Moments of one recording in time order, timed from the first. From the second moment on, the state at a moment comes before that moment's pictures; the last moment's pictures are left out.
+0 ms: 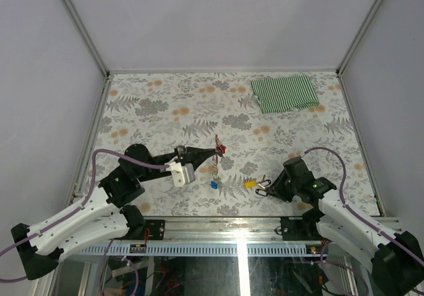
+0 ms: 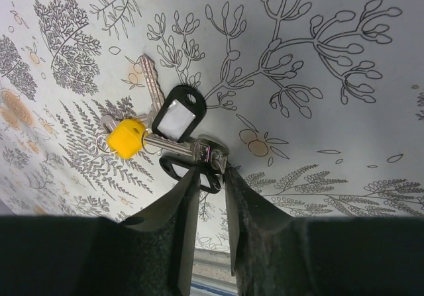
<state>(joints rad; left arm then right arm) -0.90 0.72 0.69 0.10 0.44 0.61 0.51 0.77 0.28 -0.55 -0.06 1.13</state>
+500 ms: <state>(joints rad) -0.90 0.72 0.70 0.10 0.44 0.61 0.51 0.66 0.32 -0.57 -0.04 1.01</state>
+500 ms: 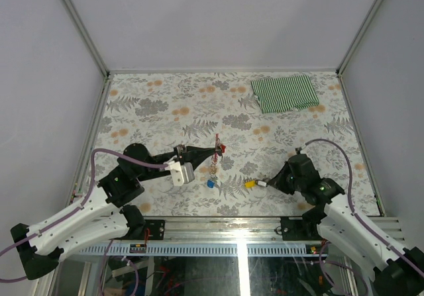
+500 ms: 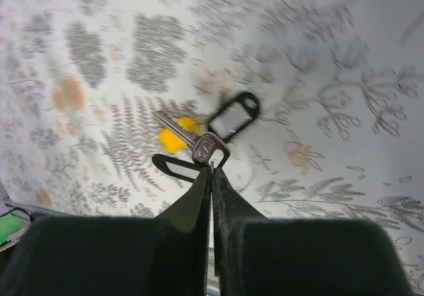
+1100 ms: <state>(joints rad) -0.90 0.73 0.71 0.10 0.45 0.58 0.58 1.03 0.76 -0.56 -0.33 0.39</state>
